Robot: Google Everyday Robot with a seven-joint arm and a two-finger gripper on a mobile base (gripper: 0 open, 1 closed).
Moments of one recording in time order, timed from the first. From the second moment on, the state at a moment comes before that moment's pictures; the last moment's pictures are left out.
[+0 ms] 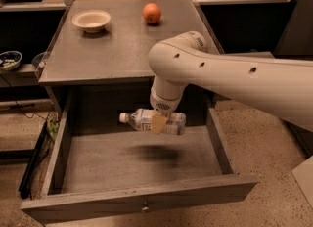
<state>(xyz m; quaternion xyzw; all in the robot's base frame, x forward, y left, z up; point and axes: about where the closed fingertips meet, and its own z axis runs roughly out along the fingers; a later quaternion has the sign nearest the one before) 0.569 -0.012 0.726 -0.64 0.76 0.00 0.13</state>
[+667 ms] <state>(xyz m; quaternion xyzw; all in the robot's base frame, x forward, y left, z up) 0.557 -0.018 0.695 -0.61 0.78 0.02 0.13</state>
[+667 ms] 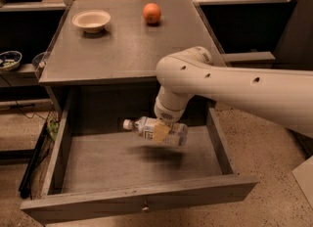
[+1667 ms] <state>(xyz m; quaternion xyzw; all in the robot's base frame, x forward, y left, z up) 0.548 -0.014 0.661 -0.60 0.79 0.06 0.13</state>
